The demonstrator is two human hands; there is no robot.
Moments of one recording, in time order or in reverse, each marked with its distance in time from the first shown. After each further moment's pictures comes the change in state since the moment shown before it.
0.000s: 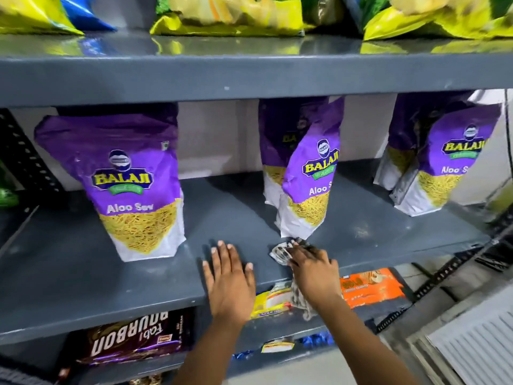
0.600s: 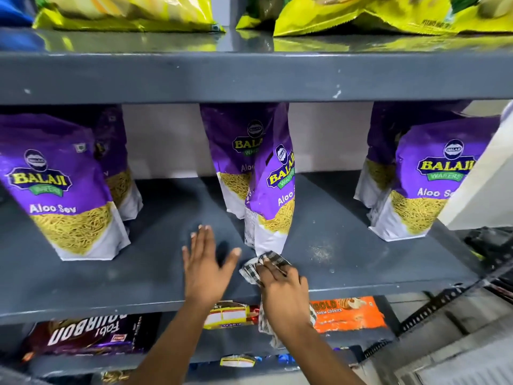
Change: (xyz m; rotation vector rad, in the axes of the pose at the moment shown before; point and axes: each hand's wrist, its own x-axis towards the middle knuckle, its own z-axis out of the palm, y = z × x) left_hand 0.039 0.095 0.019 -0.315 0.144 -0.108; right_hand 0.011 0.075 -0.009 -0.041 0.042 -0.192
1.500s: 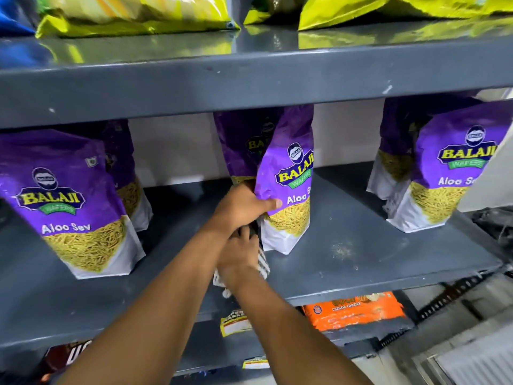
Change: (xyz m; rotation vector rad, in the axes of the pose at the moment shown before) left_hand 0.099 0.077 -0.062 -0.330 -0.408 0.053; right_hand 0.096 -0.116 0.001 0.081 -0.230 0.008
